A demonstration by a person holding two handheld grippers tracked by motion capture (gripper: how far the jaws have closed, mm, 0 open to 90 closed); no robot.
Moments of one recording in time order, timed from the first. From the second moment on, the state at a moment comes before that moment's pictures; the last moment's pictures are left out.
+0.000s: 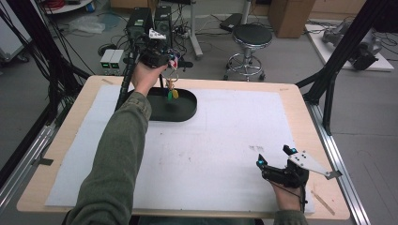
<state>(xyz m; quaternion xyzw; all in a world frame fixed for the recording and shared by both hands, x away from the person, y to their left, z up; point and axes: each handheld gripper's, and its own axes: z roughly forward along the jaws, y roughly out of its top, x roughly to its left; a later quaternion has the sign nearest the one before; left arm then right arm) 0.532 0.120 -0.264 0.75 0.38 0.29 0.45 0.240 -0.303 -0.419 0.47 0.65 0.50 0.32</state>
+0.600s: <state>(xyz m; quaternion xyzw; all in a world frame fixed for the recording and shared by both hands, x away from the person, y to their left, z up) 0.527 0.113 -0.272 0.75 0.38 0.31 0.44 0.239 -0.304 -0.418 0.47 0.65 0.50 0.32</state>
